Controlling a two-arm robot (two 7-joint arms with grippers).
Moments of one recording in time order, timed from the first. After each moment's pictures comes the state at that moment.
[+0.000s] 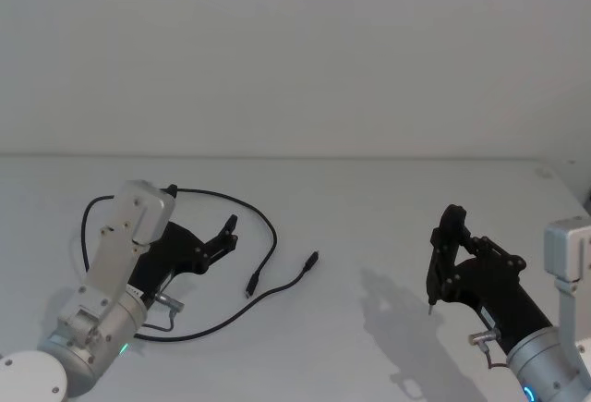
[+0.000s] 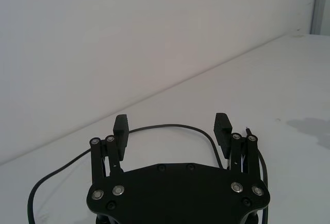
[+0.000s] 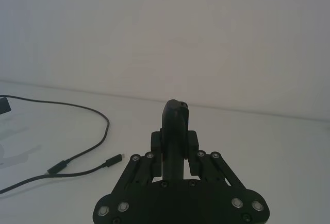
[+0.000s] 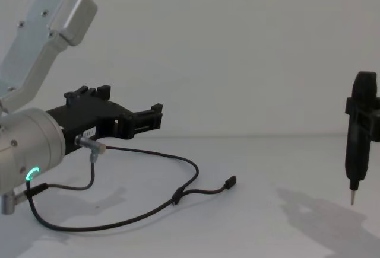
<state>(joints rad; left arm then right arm) -0.24 0.38 0.45 -1.63 -0.20 0.01 -0.01 -0.01 0.34 -0.23 -1.77 0.29 0.03 0.07</state>
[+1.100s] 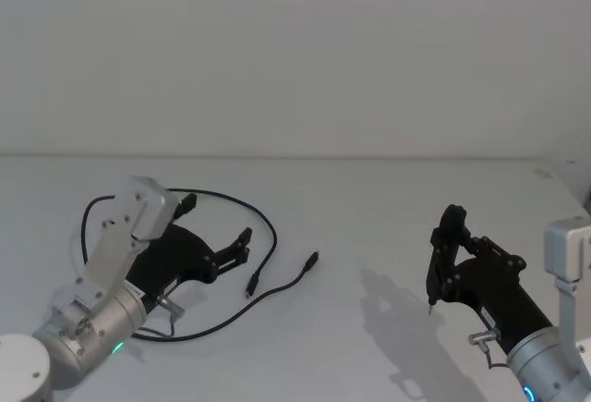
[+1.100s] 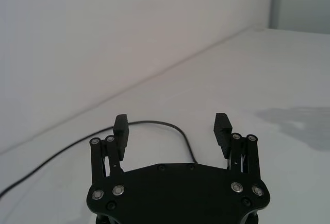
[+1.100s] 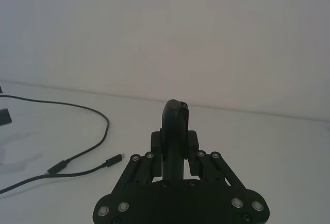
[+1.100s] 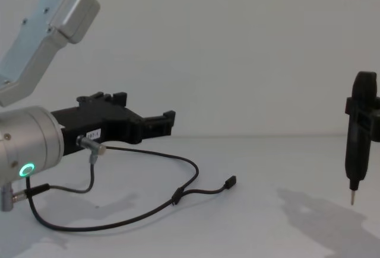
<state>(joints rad) -0.26 0.41 0.45 -1.62 -0.28 0.05 -0.16 -0.01 0.34 -0.23 -1.77 0.29 0.03 0.07</state>
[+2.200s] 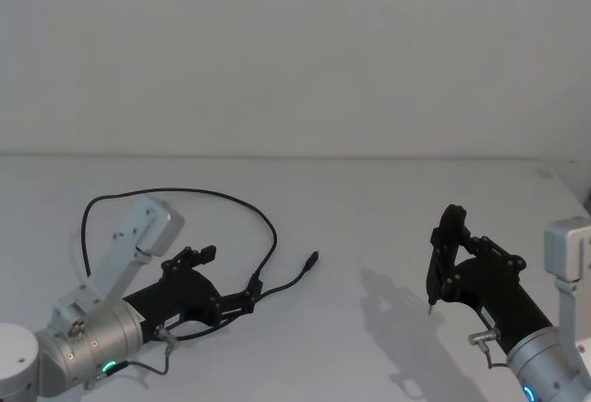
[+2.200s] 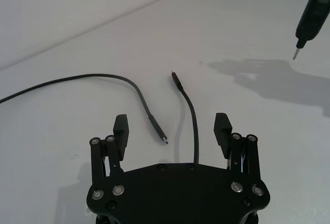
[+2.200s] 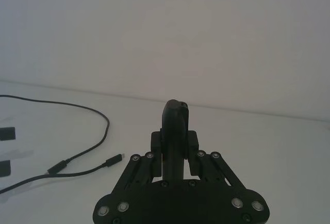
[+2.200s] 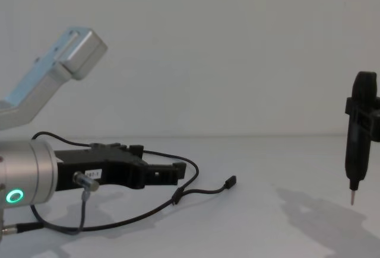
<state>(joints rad) -0.30 0.45 0.46 -1.56 -0.39 0.21 -0.39 -0.01 0.34 -0.23 -1.77 0.29 0.03 0.07</state>
